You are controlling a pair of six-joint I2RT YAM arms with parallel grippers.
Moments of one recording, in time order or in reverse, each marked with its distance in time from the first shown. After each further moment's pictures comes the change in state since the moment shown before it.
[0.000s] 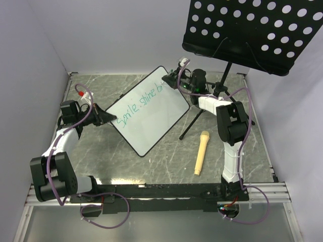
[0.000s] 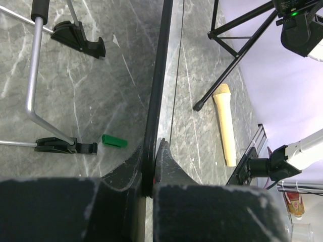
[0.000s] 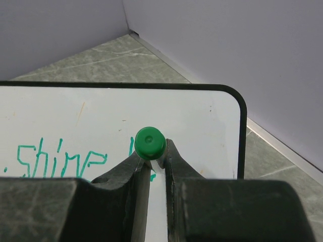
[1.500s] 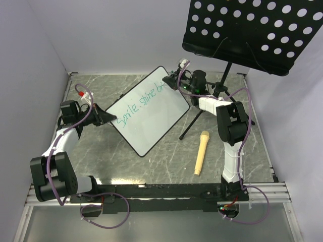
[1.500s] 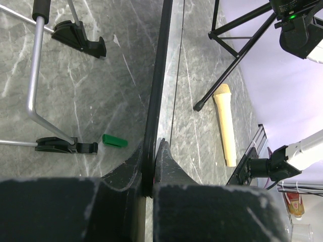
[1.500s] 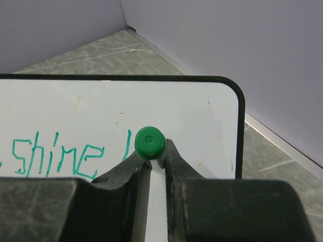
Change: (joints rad) left arm 0.000 0.000 0.000 -0.001 -0.001 0.000; right arm -0.002 -0.002 -0.022 0.006 0.011 -0.016
